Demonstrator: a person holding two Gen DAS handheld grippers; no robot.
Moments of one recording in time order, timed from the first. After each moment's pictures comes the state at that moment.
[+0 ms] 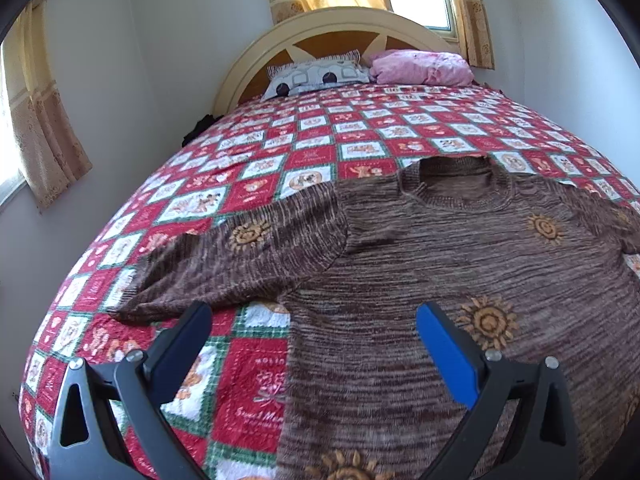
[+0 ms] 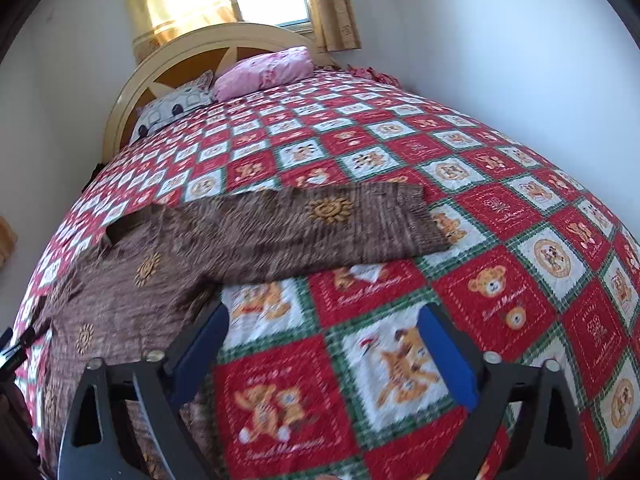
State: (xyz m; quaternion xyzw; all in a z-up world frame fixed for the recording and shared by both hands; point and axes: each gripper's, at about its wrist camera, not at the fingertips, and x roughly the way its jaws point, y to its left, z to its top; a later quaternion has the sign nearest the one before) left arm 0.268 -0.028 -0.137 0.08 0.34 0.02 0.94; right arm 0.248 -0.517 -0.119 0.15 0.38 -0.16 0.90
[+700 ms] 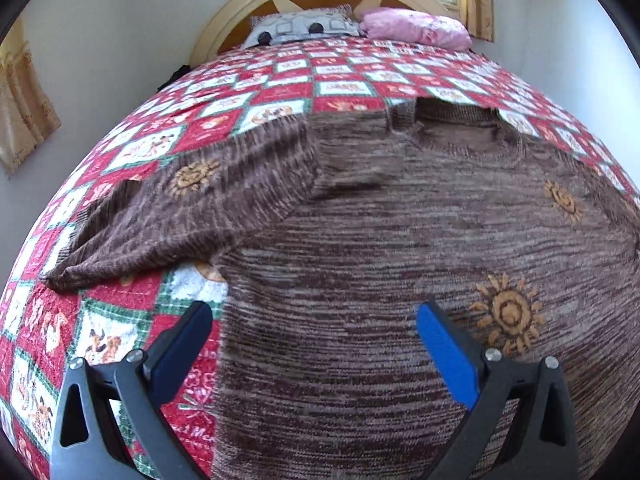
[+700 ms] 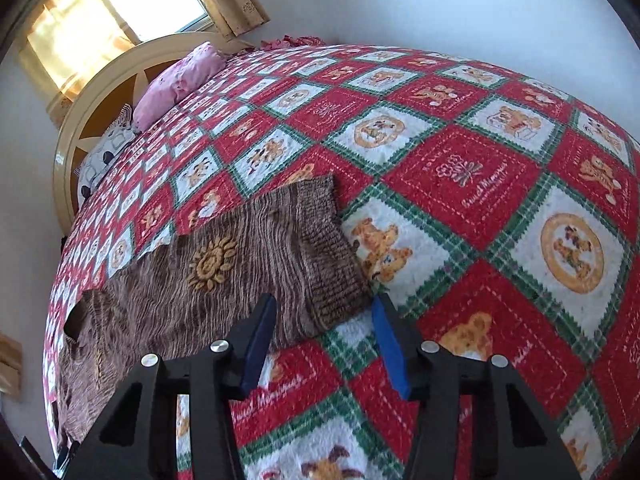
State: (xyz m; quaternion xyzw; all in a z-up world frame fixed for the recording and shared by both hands) left arm 0.302 -0.039 -0.190 0.05 0.43 -0.02 0.90; right arm 0.282 -0.625 -0.171 0.29 0.40 -0.23 0.84
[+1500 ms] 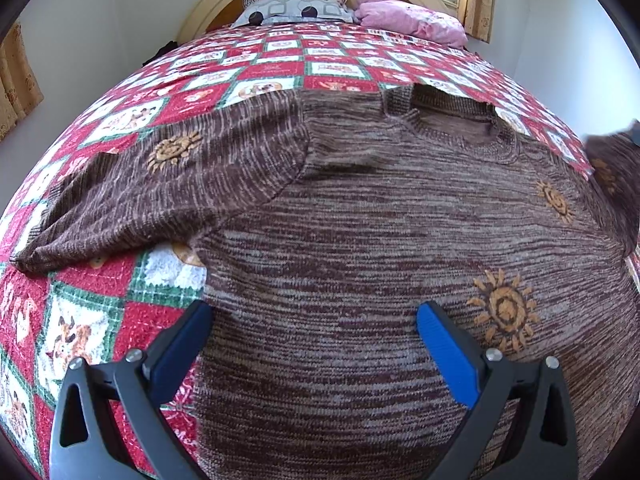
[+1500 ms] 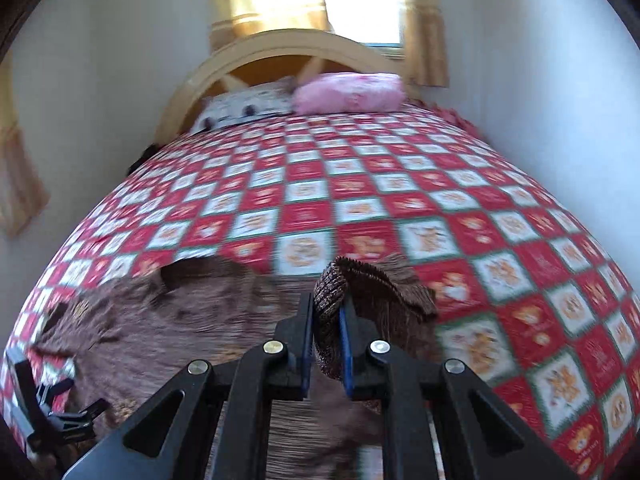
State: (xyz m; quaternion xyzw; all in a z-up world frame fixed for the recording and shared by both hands) left arm 0.310 -0.030 -0.199 0.01 0.45 -0.04 0.89; right arm 0.317 -0.346 -0.082 0.03 0.35 0.00 0.94
